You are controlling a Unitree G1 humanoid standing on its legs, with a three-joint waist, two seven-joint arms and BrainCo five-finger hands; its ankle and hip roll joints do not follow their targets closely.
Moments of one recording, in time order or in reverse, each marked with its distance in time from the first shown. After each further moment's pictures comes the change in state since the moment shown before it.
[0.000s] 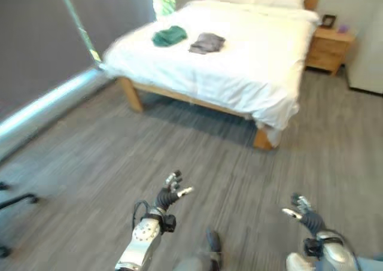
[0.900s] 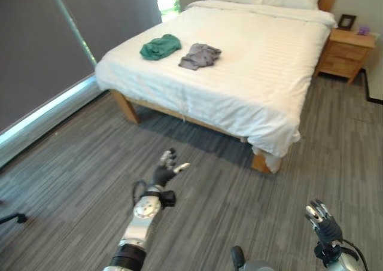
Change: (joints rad) left arm -0.109 -0.008 0.164 0.000 -0.009 0.000 0.066; right arm 0.088 0.048 -0.215 0.056 0.285 0.028 -0.014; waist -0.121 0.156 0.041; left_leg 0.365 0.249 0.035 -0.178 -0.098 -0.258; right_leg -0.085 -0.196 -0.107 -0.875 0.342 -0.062
